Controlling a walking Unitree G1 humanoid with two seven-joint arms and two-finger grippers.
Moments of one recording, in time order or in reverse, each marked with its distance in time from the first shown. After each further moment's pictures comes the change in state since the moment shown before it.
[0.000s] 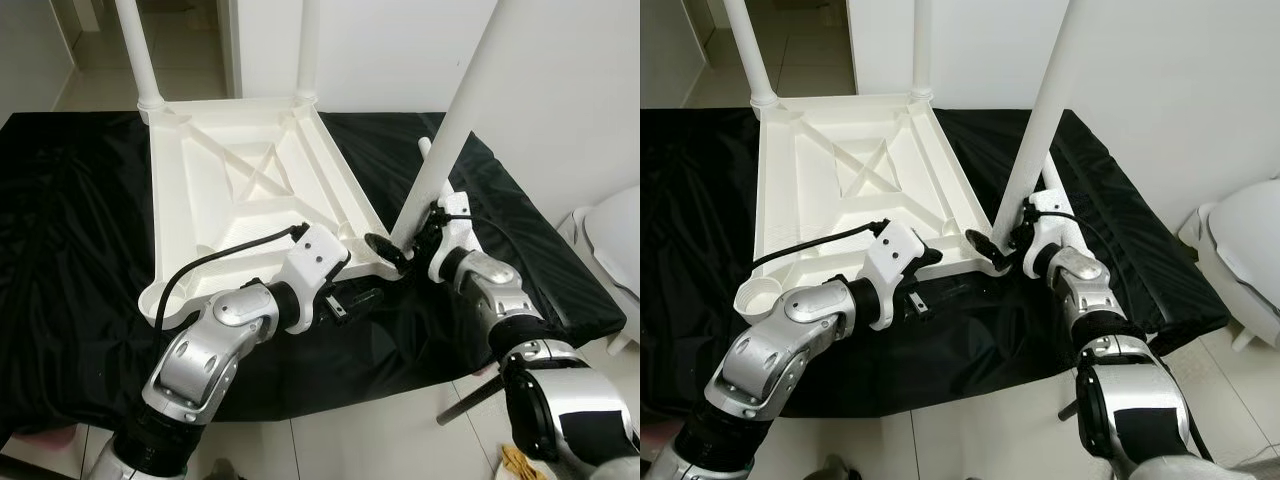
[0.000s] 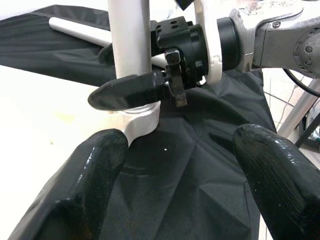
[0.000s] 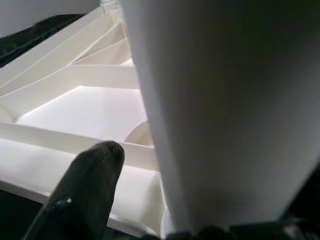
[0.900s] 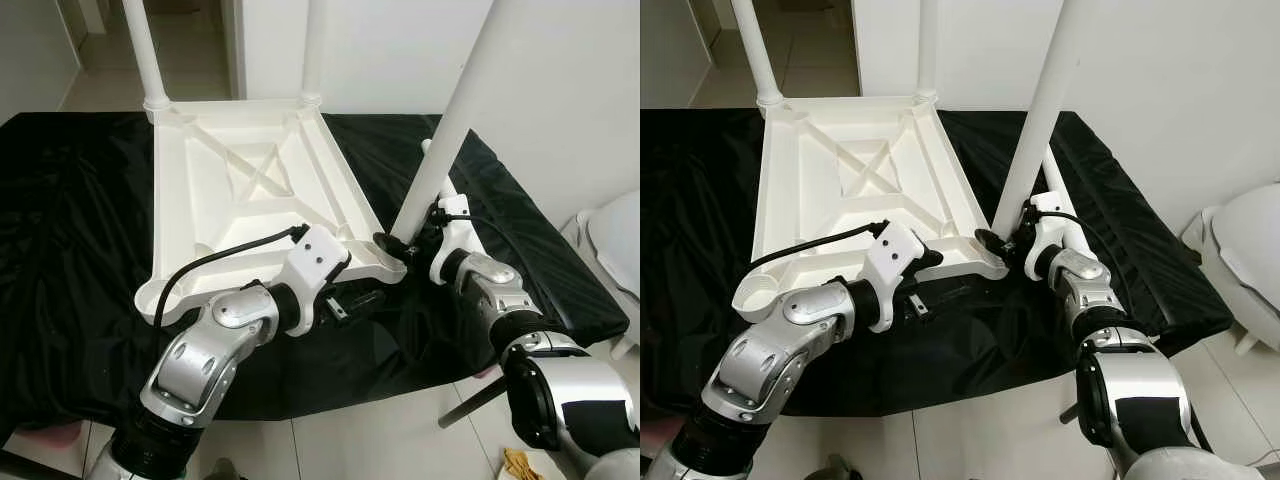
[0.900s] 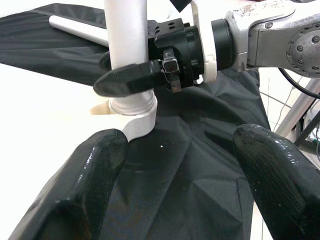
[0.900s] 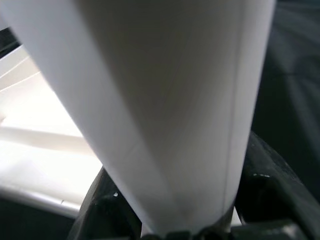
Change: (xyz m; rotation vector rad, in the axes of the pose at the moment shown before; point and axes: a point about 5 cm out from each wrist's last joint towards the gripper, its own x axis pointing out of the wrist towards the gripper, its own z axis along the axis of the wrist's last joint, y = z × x) left arm -0.001 -0.003 0.000 -0.015 -0.001 -0.010; right arm -0.007 -0.013 -0.007 0.035 0.035 -0.122
